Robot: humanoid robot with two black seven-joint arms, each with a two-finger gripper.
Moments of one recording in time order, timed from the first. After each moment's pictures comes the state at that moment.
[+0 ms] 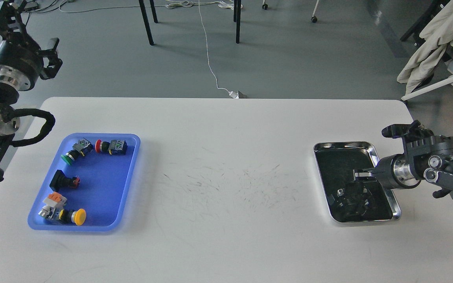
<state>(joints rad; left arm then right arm) -0.72 0.55 -1.02 -0.85 0.29 -0.08 -0.22 1.09 -0.72 -0.25 1.13 -1.08 0.39 -0.07</state>
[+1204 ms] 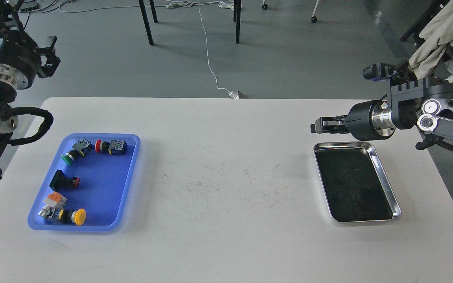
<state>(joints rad) -0.73 0.55 -1.02 -0.85 0.29 -0.08 -0.22 1.38 -0.74 -0.24 1.31 -0.91 0.40 -0.05</state>
